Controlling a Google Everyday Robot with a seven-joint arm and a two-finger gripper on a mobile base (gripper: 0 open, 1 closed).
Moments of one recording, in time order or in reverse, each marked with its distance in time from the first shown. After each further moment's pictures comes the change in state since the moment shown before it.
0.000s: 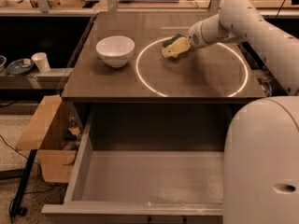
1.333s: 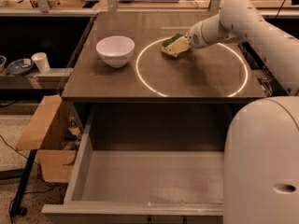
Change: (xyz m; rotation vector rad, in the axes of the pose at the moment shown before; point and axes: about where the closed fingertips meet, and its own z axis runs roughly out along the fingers) arm 0.000 0.000 0.000 0.000 0.000 0.000
